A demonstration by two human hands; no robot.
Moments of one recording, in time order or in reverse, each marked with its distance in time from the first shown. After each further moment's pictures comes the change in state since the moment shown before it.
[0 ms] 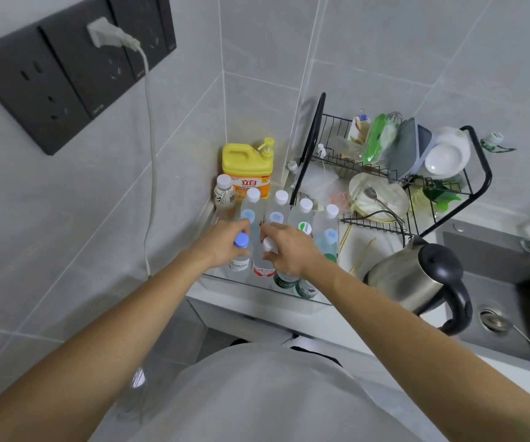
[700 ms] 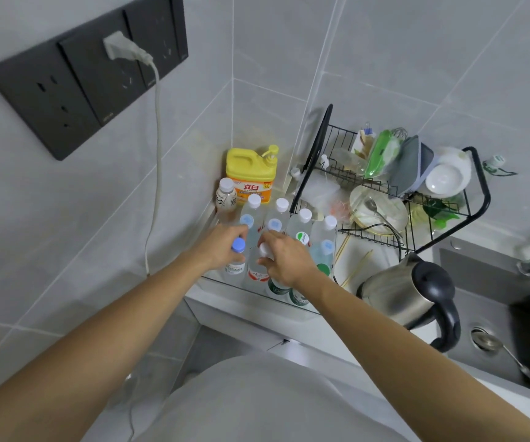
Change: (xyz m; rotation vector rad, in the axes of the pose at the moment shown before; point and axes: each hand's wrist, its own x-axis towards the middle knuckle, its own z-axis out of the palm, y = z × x) left_hand 0.004 0.002 -0.001 -0.004 0.011 -0.014; right_hand -0.001 -0.007 -0.004 0.006 -0.015 0.086
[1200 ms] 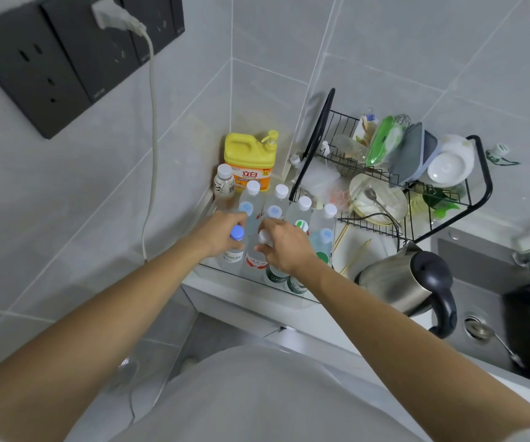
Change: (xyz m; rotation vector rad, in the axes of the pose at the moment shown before) left_hand 0.002 -0.001 0.002 -0.007 -0.008 -0.007; right_hand 0.000 -0.002 -0.002 -0.023 0.017 0.019
